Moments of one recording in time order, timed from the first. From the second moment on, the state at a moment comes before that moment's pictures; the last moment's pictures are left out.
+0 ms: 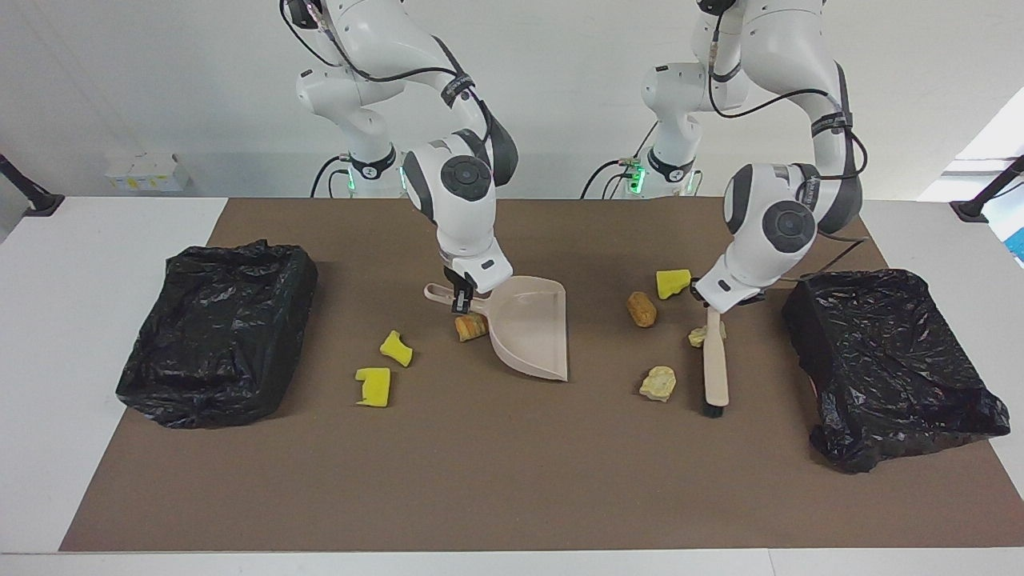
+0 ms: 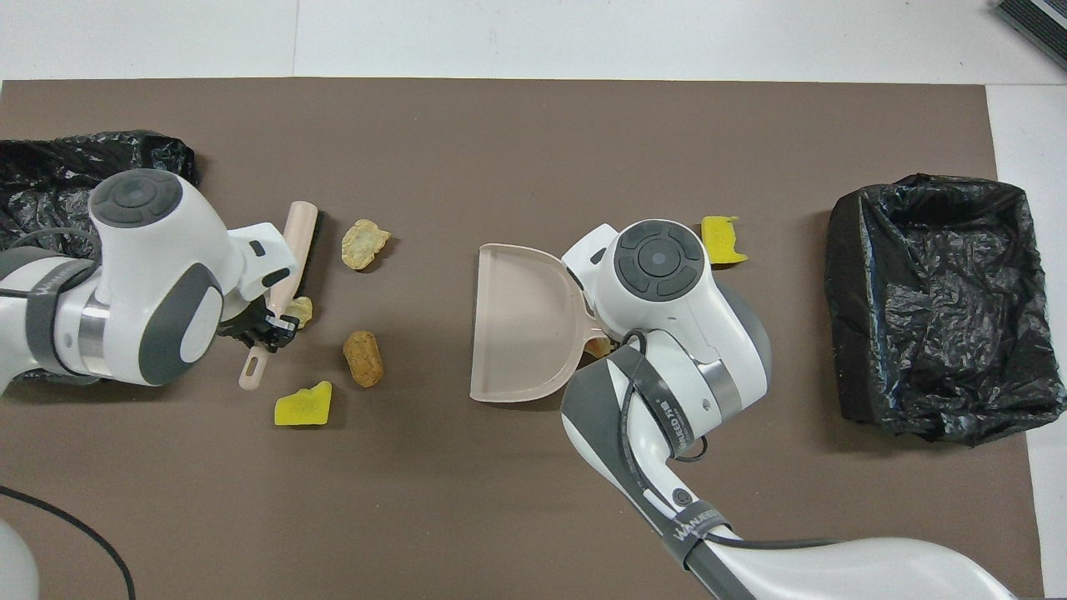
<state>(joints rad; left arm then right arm) -0.10 0.19 -0.14 -1.97 0.10 1.89 0.00 0.45 0.28 0.04 -1.84 -0.06 2.04 -0.93</state>
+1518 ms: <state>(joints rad) -0.28 -0.14 -0.11 -2.09 0.10 1.48 -0.38 0.49 0.26 0.05 -1.87 -0.06 1.95 -1.03</state>
